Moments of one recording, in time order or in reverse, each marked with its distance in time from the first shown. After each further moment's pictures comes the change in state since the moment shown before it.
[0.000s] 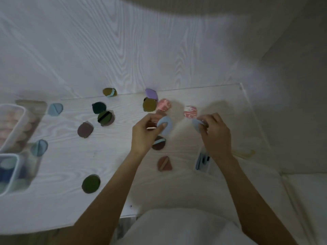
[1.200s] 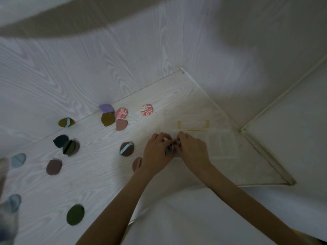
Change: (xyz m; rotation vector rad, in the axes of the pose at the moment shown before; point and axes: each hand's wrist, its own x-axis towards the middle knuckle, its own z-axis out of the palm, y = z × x) left_hand -0.066 -0.011 0.108 0.817 -0.529 0.666; right_hand -0.103 0.022 -0.030 -0.276 -0.074 0.189
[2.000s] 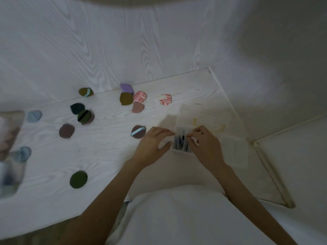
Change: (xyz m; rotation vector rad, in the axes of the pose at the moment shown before) left_hand -0.039 -0.028 -0.024 -0.214 0.095 -0.046; right_hand 0.003 0.007 -0.019 0.244 -0.128 -0.086
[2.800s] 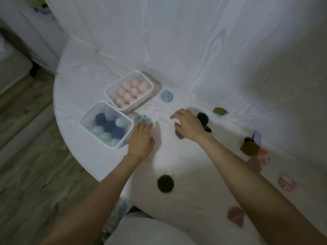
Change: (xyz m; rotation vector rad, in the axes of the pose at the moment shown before) left_hand -0.212 -0.226 -0.173 0.291 0.390 -1.079; right_hand 0.175 -0.365 0.254 -0.184 -0.751 -0.798
